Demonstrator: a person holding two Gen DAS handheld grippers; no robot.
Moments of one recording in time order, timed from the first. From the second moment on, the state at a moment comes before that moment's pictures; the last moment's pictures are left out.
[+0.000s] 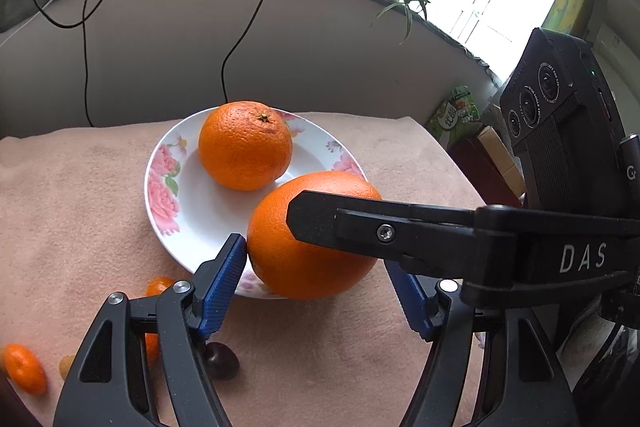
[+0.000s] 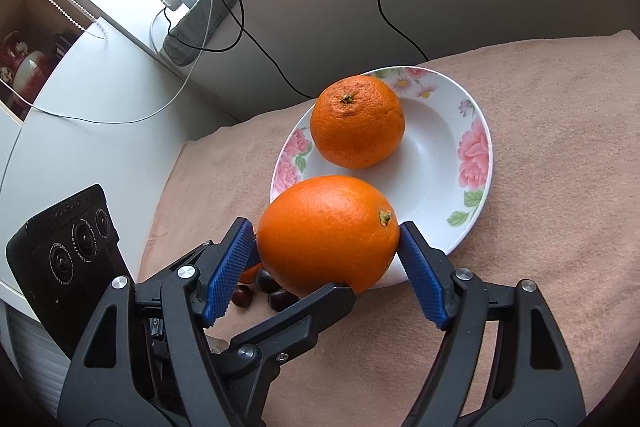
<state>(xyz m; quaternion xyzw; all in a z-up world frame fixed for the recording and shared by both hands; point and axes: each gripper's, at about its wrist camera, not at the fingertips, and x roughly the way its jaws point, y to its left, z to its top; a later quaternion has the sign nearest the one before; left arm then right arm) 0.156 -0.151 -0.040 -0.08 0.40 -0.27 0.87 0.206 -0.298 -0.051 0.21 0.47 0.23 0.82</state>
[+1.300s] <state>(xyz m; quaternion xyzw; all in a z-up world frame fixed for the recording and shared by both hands) 0.105 -0.118 -0.002 -0.03 0.34 -0.23 0.91 0.148 -0.318 -0.001 0.16 0.35 0.18 0.90</state>
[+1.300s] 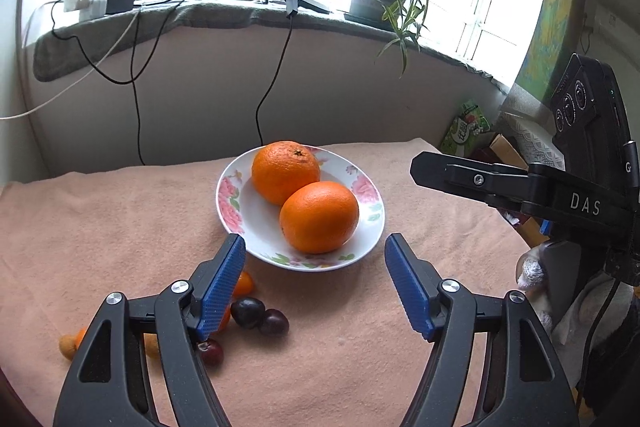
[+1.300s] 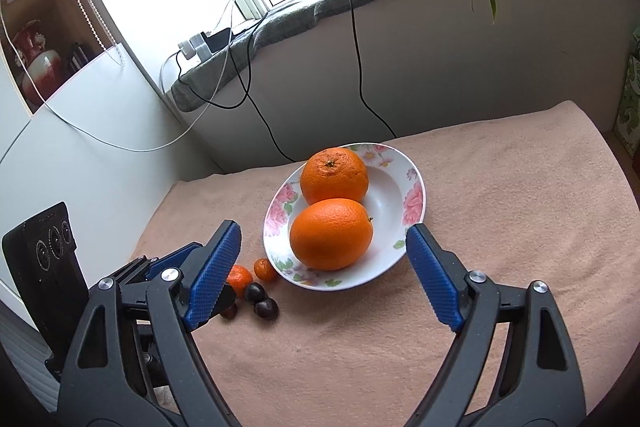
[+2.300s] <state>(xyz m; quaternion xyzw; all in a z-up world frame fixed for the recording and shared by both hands) 0.058 0.035 -0.053 -0.10 0.37 -0.08 0.92 0.116 -0.231 -0.052 0.03 0.38 0.23 0.89</state>
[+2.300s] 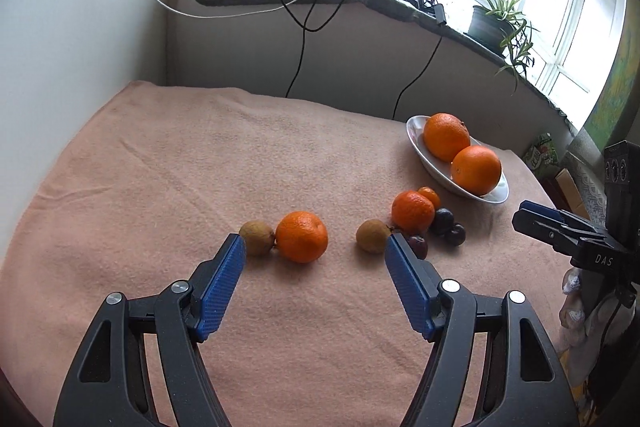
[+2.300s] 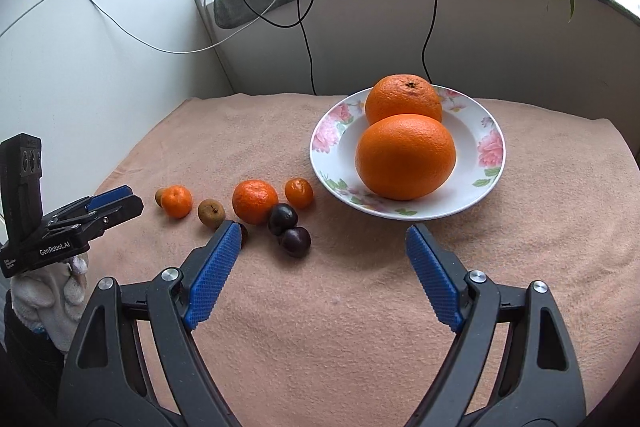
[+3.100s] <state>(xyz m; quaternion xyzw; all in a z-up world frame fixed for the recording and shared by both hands) 0.074 0.053 -0.070 -0.11 0.38 -0.08 0.92 0.124 -0.198 -0.081 -0.01 0.42 0.25 0.87</state>
